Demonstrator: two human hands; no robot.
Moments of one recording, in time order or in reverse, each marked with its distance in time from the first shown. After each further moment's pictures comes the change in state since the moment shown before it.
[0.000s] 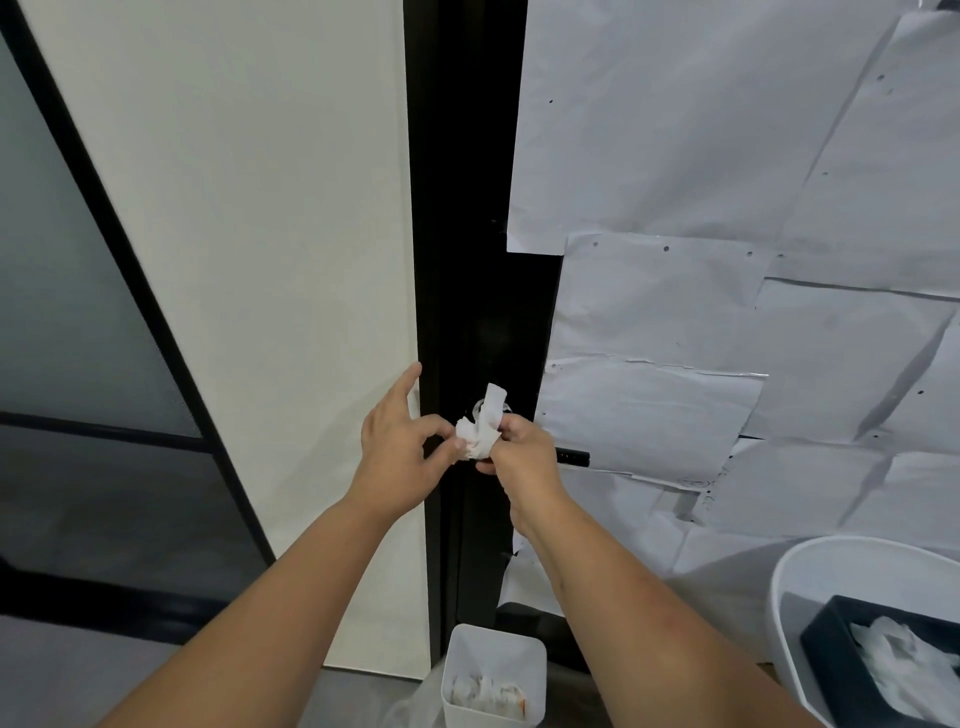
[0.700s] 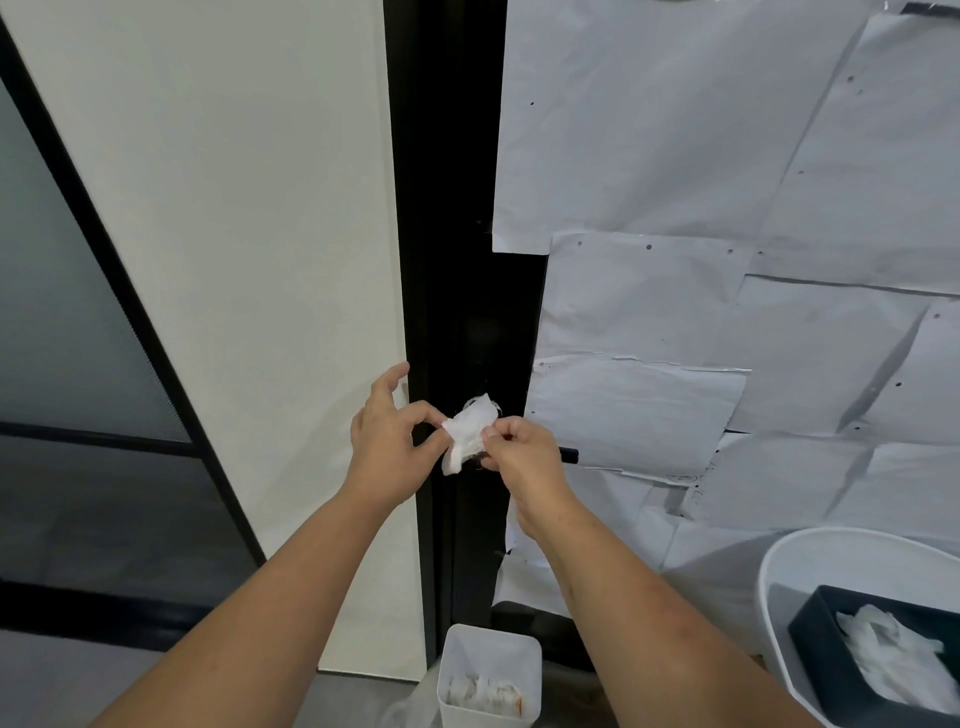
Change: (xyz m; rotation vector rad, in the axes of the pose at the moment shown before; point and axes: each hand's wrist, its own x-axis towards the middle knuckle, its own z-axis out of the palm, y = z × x) left_hand 0.006 0.016 -0.005 -0.127 0.048 -0.133; right_hand -0.004 -0.001 -0.017 -0.112 0.023 -0.034
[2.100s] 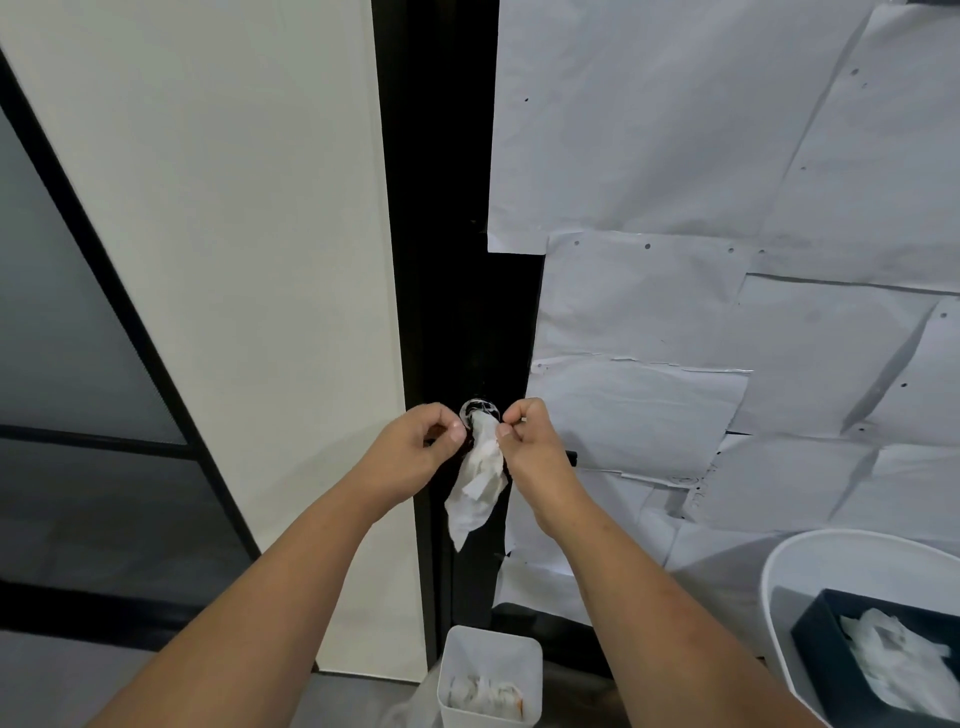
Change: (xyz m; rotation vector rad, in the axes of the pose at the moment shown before) left_hand 0.002 0.018 -0.003 -0.351 -0.339 -0.116; right_hand 0.009 0.001 -0.019 -0.155 -0.077 -0.230
